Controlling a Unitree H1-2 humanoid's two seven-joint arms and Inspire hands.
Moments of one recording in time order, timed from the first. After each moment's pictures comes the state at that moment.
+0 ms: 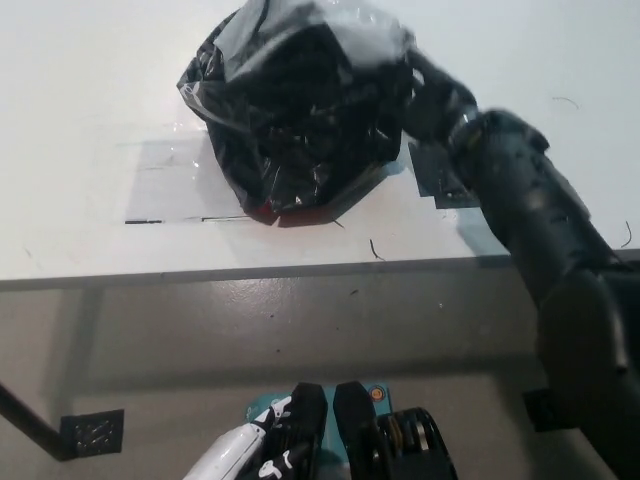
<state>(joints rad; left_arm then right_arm) 0.00 0.26 -0.31 0.12 0.39 -0.18 -0.17 -1.25 -0.06 -0.38 1.36 0.52 0.19 0.06</state>
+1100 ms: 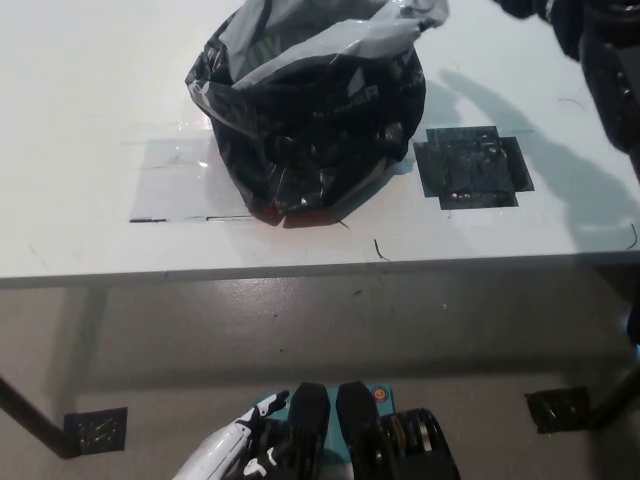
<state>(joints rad) 0.01 0.26 -0.27 0.15 0.37 -0.22 -0.16 -1.31 -0.30 0.13 0.88 0.17 0.30 0.37</state>
